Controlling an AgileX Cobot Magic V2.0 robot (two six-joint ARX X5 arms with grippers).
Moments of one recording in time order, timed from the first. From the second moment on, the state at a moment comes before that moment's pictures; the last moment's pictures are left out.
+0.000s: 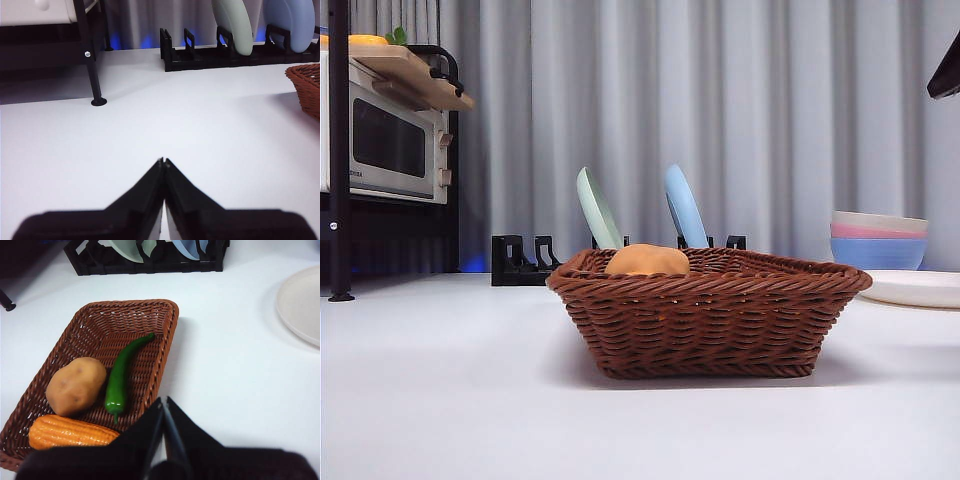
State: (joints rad) left arm 0.02 0.01 0.02 -0.18 0.07 0.02; right arm 0.31 0.68 0.64 -0.43 -0.10 0.15
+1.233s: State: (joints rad) left arm 0.02 0.01 0.02 -0.18 0.07 0.02; right arm 0.14 0.20 0.22 -0.15 -0.08 0.05
